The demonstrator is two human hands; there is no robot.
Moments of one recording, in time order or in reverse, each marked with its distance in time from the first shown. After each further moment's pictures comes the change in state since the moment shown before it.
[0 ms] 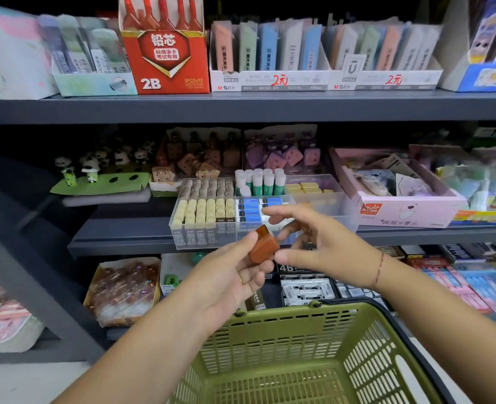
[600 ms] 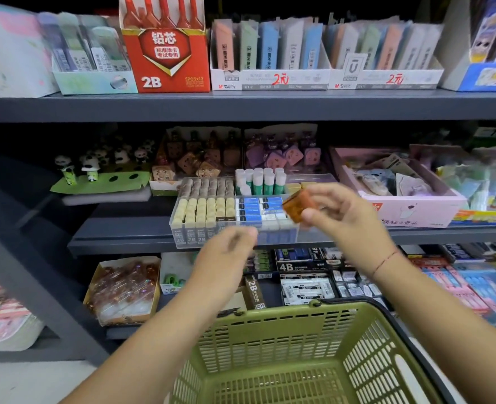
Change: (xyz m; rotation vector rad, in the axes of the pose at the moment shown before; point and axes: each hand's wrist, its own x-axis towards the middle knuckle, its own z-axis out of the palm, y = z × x) left_hand 0.000 0.001 -0.007 0.834 0.134 0.405; right_hand 0.002 0.007 -0.011 0.089 0.460 0.053
